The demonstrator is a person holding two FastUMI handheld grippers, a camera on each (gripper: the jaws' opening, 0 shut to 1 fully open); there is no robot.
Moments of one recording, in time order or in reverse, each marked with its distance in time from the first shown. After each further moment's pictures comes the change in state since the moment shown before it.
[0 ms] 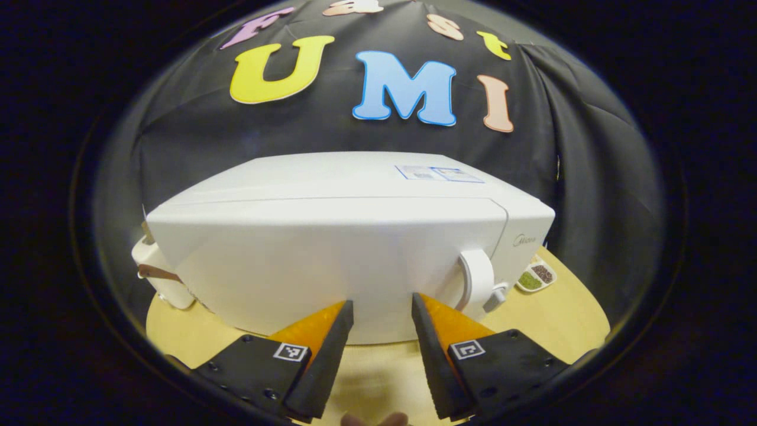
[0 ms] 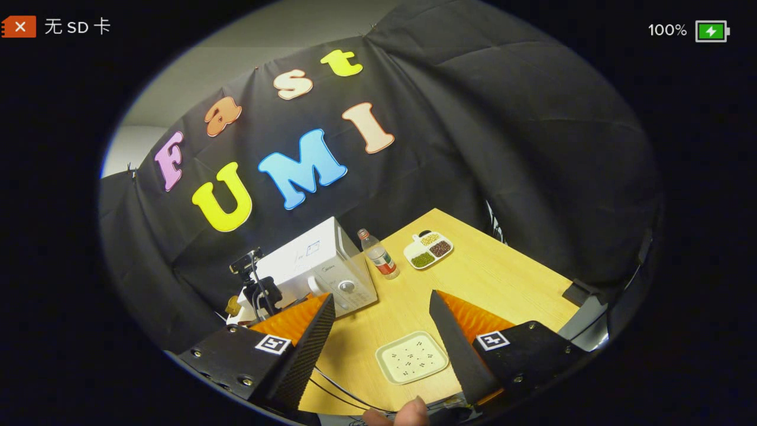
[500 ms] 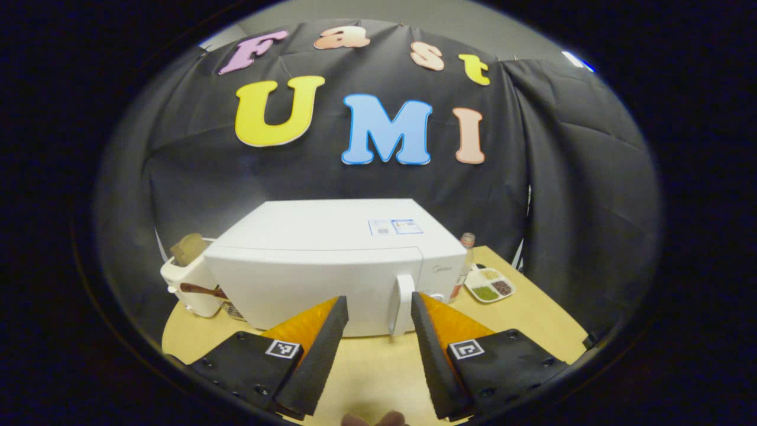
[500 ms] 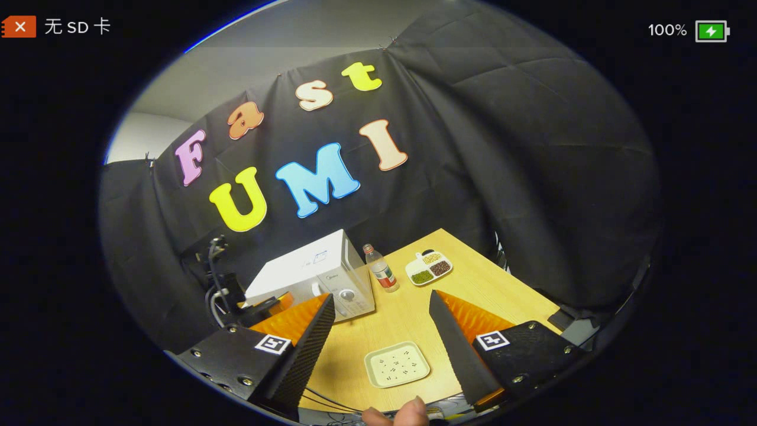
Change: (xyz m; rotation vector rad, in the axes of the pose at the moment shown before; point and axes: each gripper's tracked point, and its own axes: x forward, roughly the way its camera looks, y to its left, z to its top) left arm -0.189 -0.040 0.067 0.027 -0.206 -0.061; right arm -0.033 -0.023 0.035 -0.088 -0.083 0.080
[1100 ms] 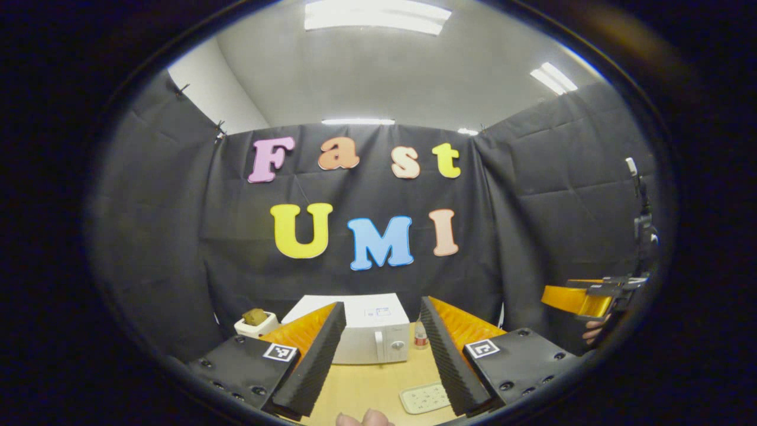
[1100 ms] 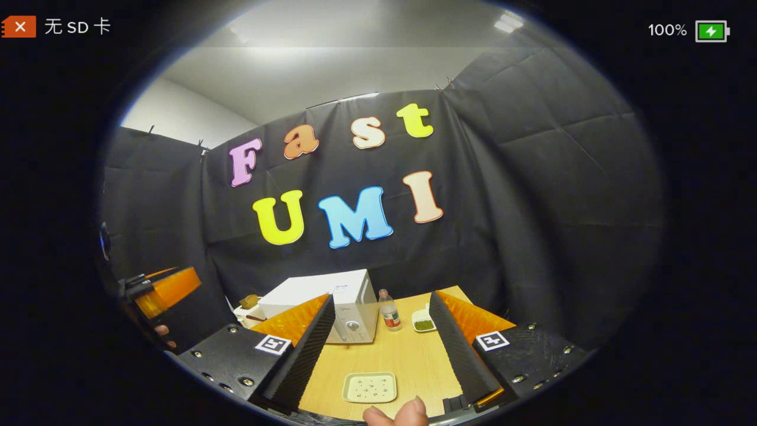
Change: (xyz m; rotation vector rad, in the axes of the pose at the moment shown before) left arm -0.338 -0.099 0.156 0.078 -0.386 0.090; right arm -0.052 0.016 0.084 -0.242 -0.186 0.159
